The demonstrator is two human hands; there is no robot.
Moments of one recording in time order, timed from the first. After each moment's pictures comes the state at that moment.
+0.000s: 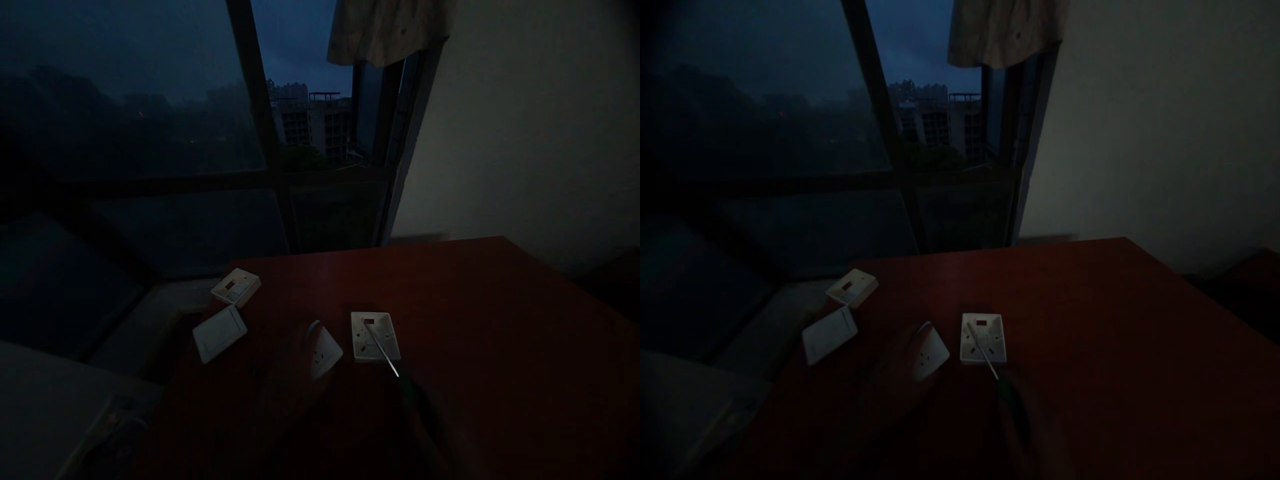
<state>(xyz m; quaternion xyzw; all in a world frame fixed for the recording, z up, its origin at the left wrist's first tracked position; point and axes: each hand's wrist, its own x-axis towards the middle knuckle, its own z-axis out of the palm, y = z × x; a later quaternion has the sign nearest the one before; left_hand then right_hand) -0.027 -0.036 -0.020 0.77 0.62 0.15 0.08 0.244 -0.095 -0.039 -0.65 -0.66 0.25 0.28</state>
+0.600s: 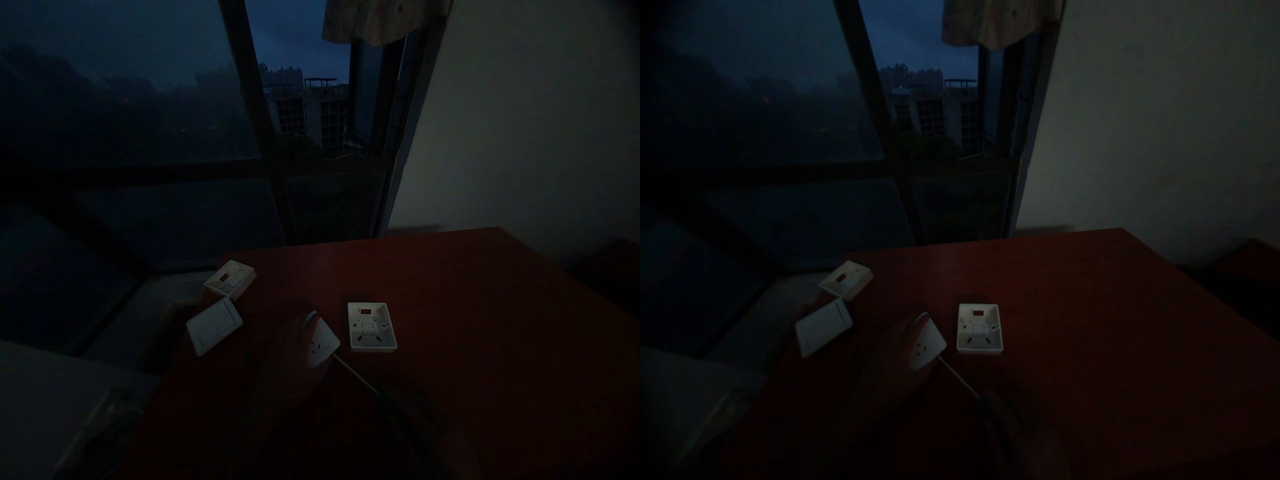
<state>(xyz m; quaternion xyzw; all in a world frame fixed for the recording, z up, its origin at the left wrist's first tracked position) -0.024 -0.035 -0.009 0.77 0.61 0.15 0.09 0.241 -0.116 -0.045 -0.55 -0.81 0.11 0.17</state>
